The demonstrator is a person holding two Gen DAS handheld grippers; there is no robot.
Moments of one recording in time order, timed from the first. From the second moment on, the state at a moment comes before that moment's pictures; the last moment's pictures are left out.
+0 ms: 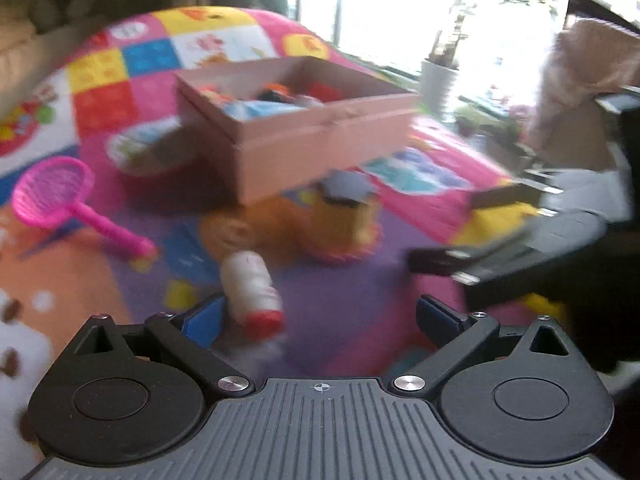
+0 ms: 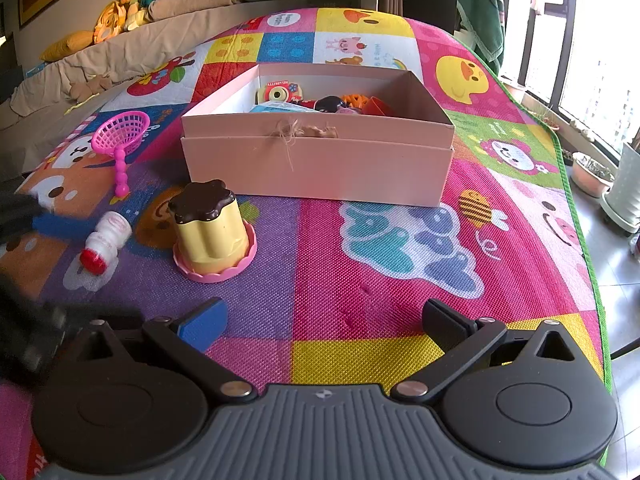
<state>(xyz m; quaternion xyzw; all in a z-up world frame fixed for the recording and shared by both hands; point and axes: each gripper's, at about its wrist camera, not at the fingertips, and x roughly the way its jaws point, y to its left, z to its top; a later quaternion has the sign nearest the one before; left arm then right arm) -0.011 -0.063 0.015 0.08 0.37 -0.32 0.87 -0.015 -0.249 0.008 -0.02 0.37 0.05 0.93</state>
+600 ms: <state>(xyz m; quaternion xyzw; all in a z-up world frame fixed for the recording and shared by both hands) -0.014 -0.044 0.020 0.17 0.35 -0.21 0.90 -0.018 -0.262 0.014 -0.01 0.37 0.08 0.93</state>
